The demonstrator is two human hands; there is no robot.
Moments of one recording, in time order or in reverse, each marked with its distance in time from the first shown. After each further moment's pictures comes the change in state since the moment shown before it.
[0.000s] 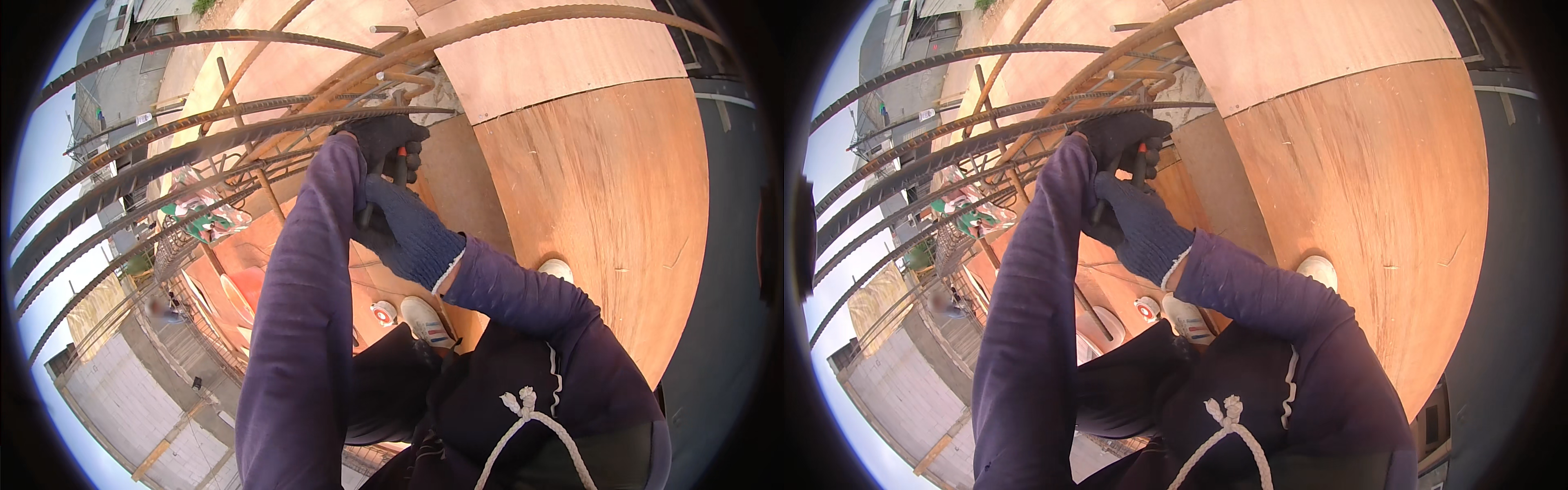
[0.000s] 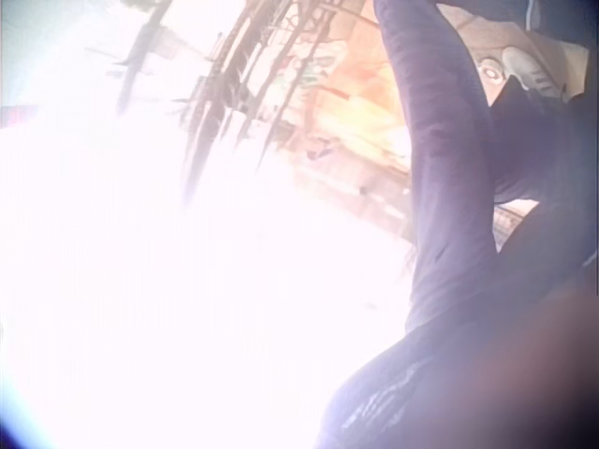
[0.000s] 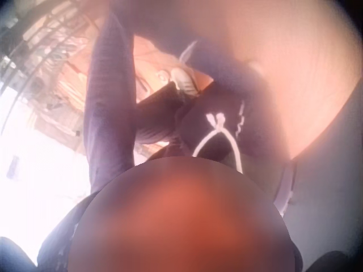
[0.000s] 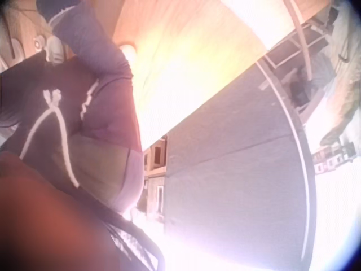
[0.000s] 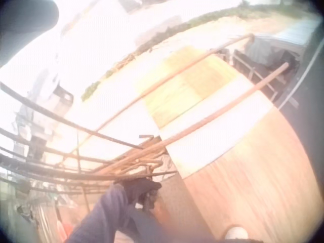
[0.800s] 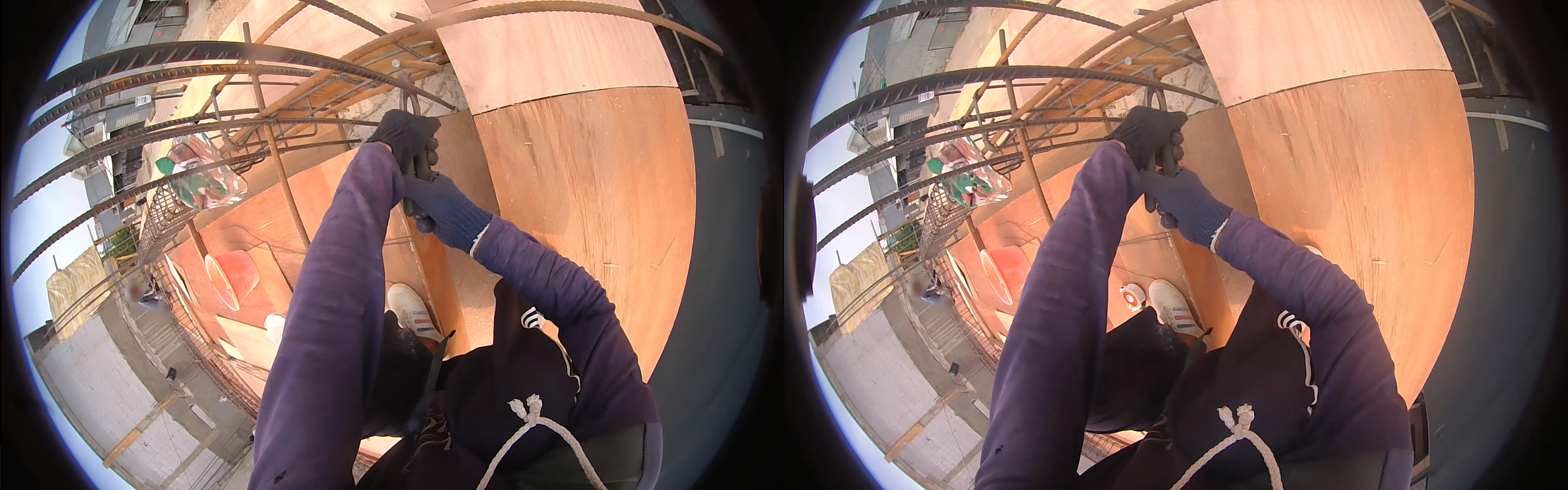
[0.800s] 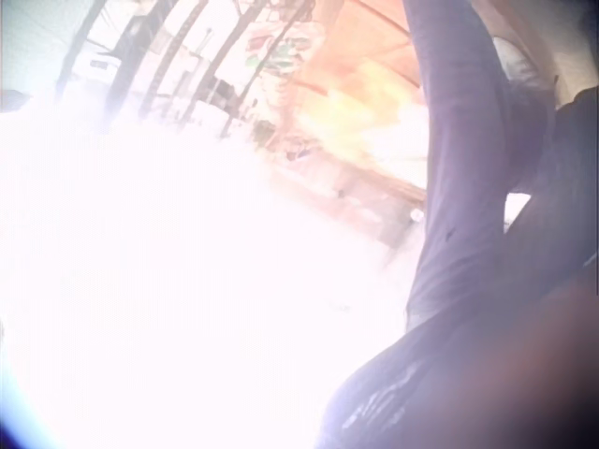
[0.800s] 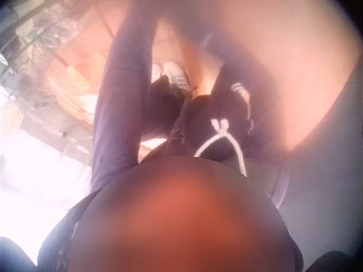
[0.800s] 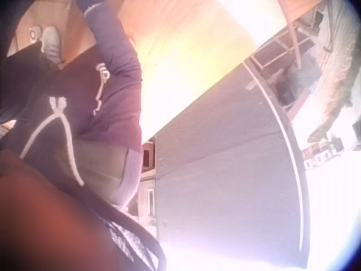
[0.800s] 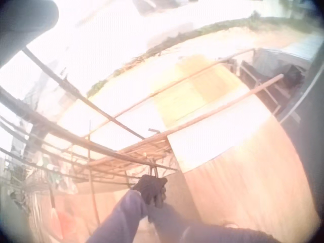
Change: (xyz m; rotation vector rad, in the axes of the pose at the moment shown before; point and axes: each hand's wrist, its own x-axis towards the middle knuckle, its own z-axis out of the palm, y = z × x) left_hand 0.007 -0.043 0.038 -0.207 0.236 0.161; right_hand -0.022 -0.032 -0.048 -0.719 0.253 0.168
